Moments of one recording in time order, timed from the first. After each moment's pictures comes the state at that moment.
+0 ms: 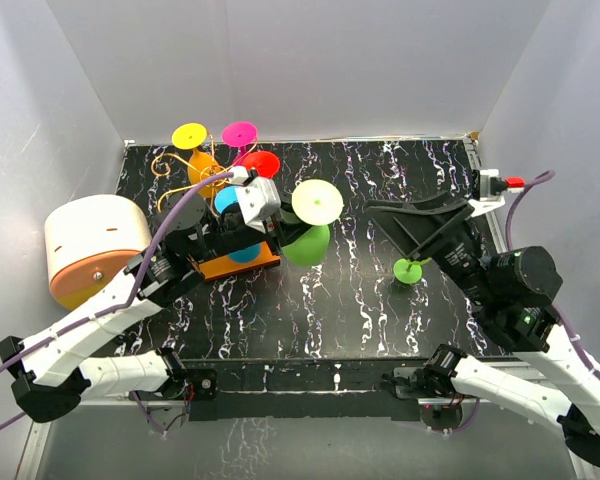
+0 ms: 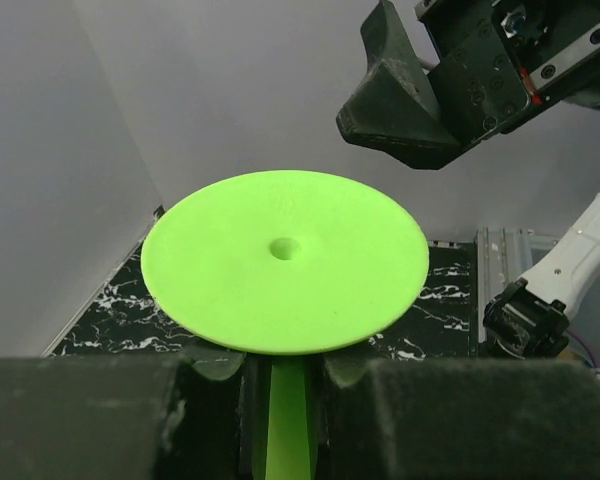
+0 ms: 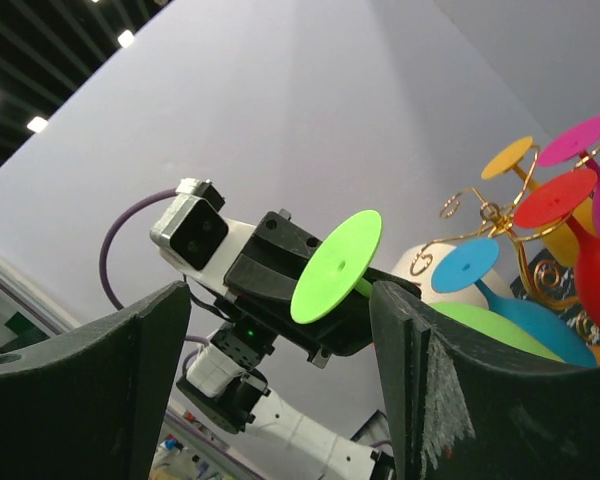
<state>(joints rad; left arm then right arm) -0.95 1.08 1.26 -0.01 0.32 0.10 0.86 0.63 1.02 0.10 0.03 0.89</state>
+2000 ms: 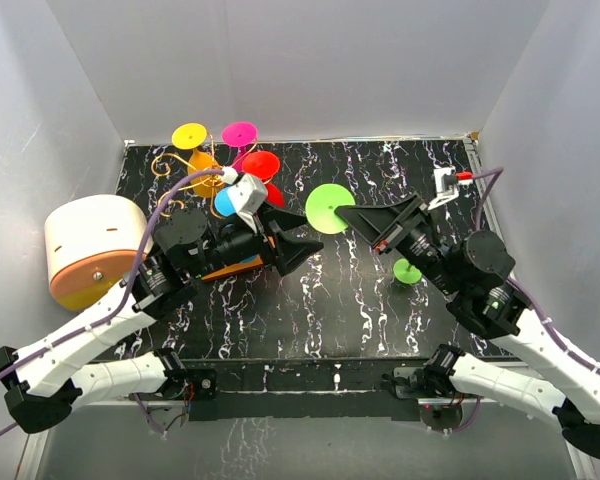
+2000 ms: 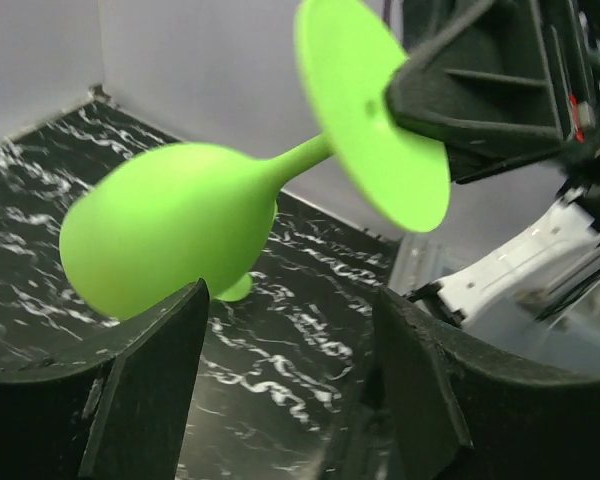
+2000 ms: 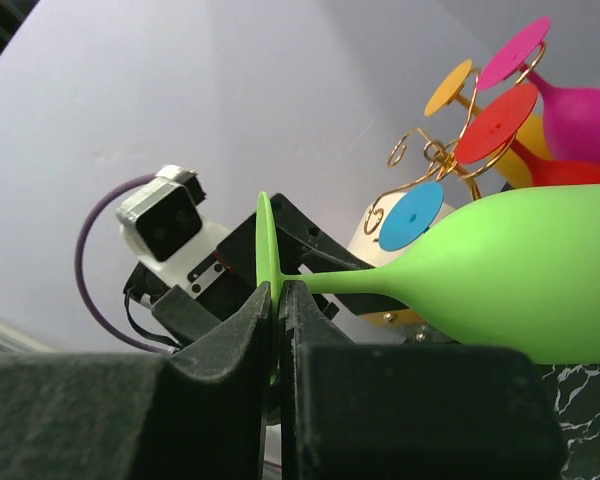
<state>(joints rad) -0.95 0.98 1.10 -0.06 0.22 -0.18 0.87 0.75 0.98 0.05 0.04 0.99</state>
